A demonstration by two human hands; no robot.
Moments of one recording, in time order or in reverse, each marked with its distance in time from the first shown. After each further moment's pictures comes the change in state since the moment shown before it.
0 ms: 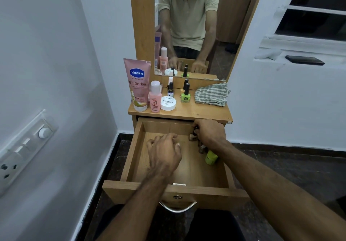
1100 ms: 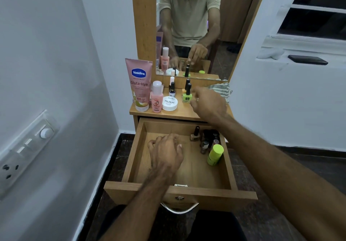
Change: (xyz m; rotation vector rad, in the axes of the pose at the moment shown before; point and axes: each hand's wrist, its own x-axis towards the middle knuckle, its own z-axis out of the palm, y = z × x) left_hand 0.000 0.001 -0.003 0.003 -0.021 -0.009; right_hand 0.037 -0.031 -0.073 0.098 0.245 -0.057
